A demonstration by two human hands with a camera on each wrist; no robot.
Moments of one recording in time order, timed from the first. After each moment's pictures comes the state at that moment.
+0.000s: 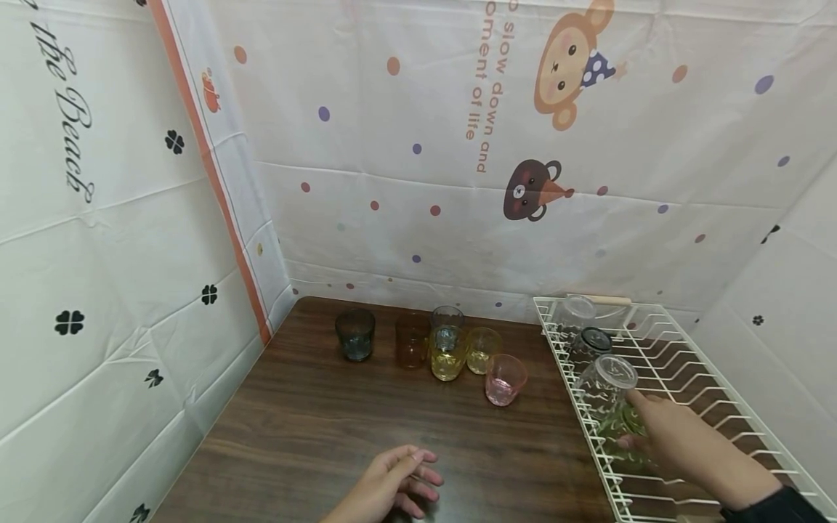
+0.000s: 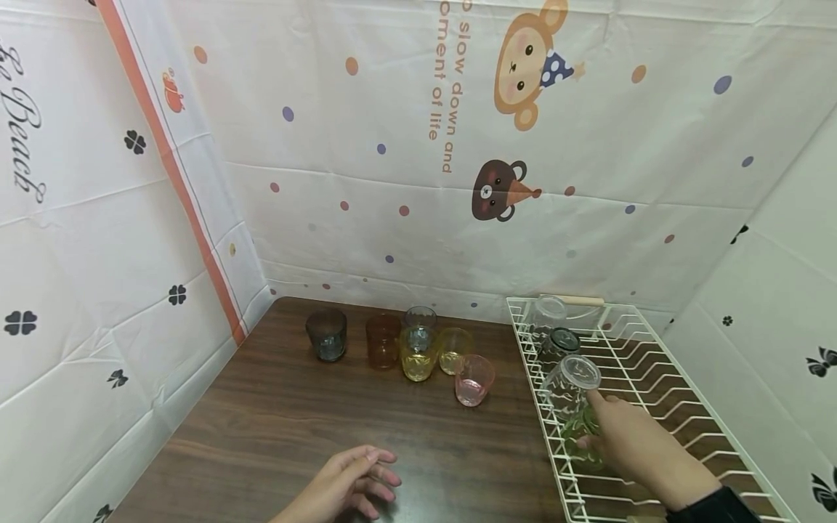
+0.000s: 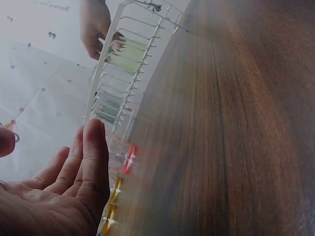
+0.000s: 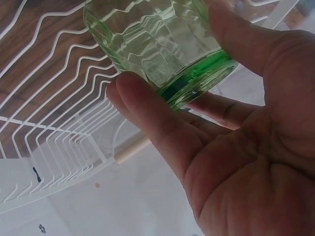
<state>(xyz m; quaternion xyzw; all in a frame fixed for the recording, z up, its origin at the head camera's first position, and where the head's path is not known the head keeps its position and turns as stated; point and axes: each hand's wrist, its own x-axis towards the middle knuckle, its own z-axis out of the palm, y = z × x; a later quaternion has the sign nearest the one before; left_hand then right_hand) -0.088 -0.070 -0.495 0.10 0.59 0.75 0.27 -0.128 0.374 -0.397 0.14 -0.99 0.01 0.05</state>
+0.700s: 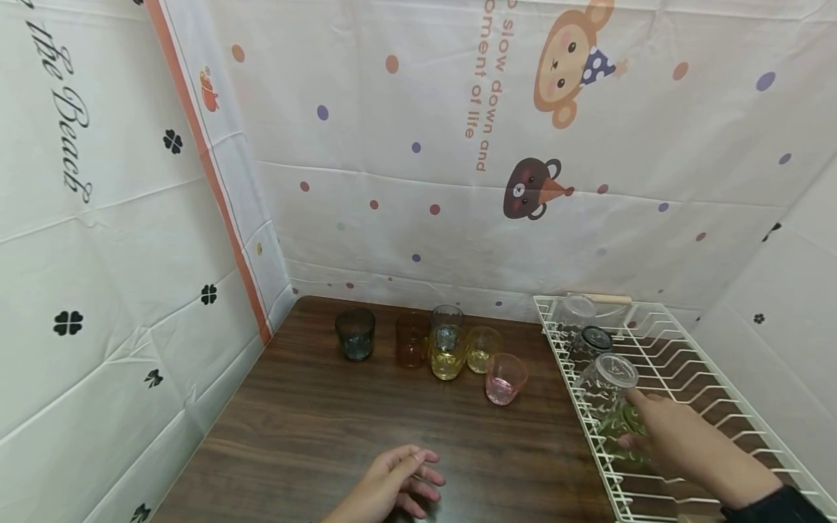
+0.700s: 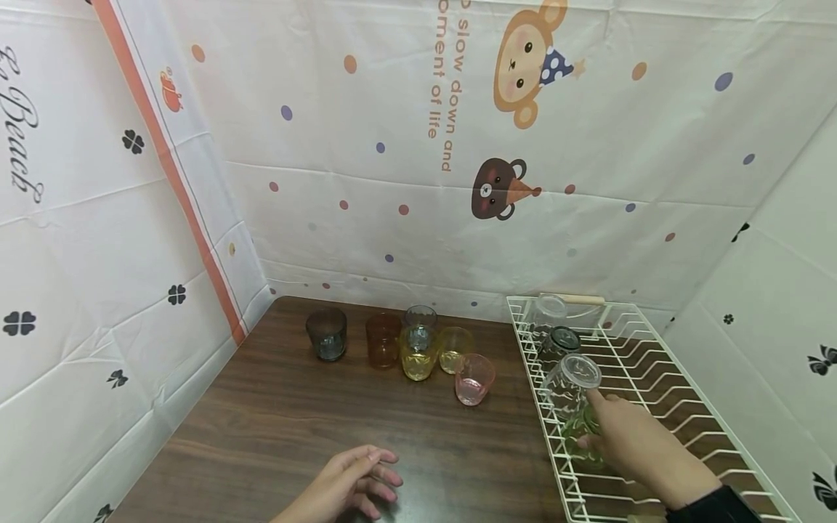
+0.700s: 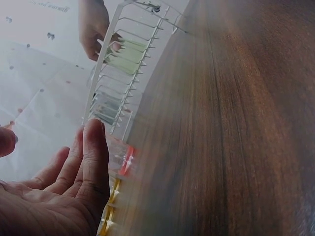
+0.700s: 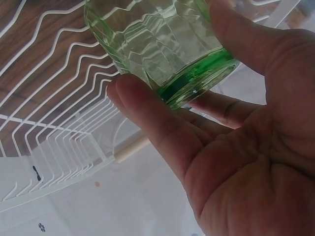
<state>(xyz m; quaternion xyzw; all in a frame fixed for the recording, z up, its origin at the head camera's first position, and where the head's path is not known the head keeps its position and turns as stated) -0.089 -0.068 -0.496 0.10 0.60 0.75 0.27 -0.128 0.372 -0.395 0.14 -0.99 0.00 0.03</state>
